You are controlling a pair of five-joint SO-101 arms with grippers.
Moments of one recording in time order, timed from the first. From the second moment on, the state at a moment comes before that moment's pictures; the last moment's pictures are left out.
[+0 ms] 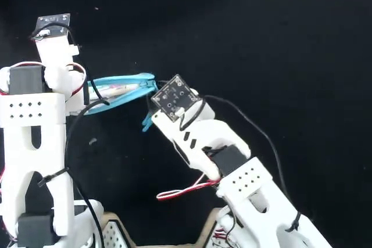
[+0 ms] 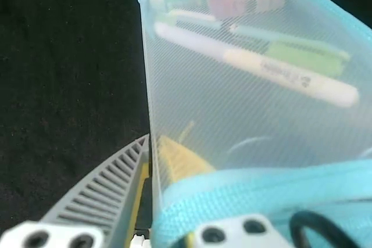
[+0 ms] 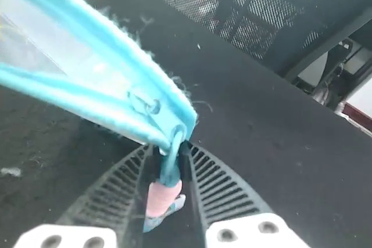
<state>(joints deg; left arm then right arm) -9.8 -19.6 6.1 98.2 1.5 -33.6 -52.2 65.5 17.3 15.9</state>
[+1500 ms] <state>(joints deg) -9.7 -19.6 6.1 98.2 1.5 -34.9 -53.6 46.0 40.1 9.9</state>
